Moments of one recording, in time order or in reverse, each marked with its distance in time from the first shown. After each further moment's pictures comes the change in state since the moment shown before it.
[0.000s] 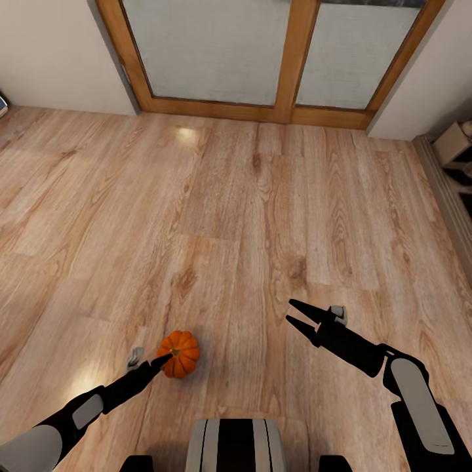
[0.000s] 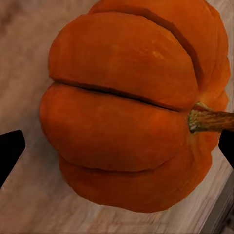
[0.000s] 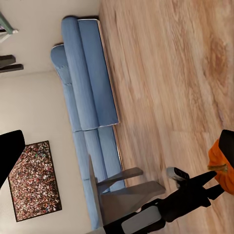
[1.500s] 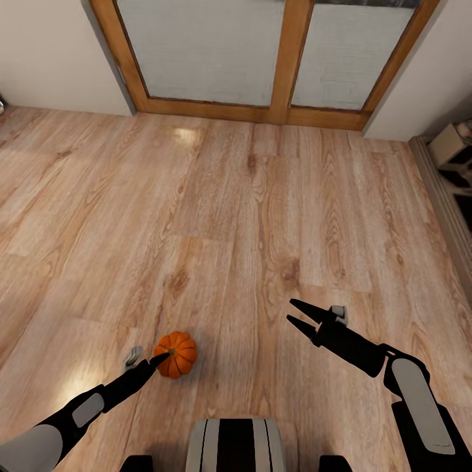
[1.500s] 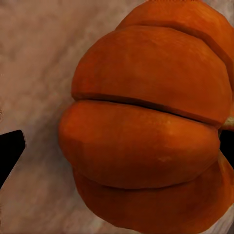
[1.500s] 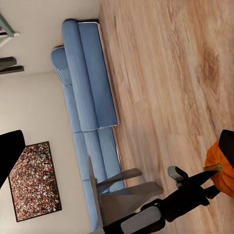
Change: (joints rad) left arm 0.000 0.000 0.000 -0.008 0.039 -0.033 0.090; right arm 0.000 0.000 -0.006 -0.001 0.000 0.000 0.000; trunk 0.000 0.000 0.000
